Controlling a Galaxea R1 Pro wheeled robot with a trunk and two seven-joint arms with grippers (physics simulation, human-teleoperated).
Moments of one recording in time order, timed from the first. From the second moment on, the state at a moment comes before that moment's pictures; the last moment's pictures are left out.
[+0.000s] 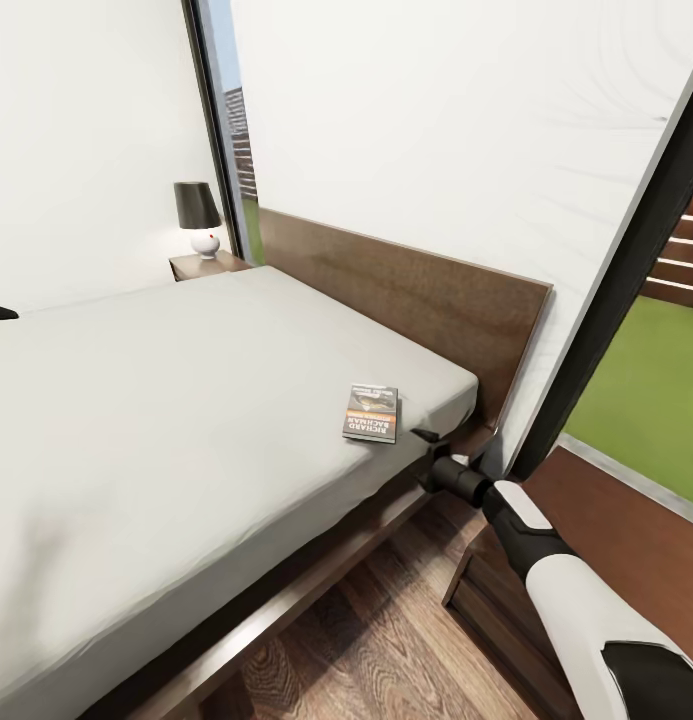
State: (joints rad) left arm -1.39 0.66 0.30 -0.75 0.05 1.01 -0.39; right arm -0.84 -0.04 -0.03 -0.55 -1.55 0.59 0.04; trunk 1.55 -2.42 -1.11
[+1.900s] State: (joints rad) left arm -1.38 0.66 0.30 -0.75 0.05 1.00 -0.39; right arm -0.84 -0.03 -0.03 -0.56 -1.54 0.57 0.04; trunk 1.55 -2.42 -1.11
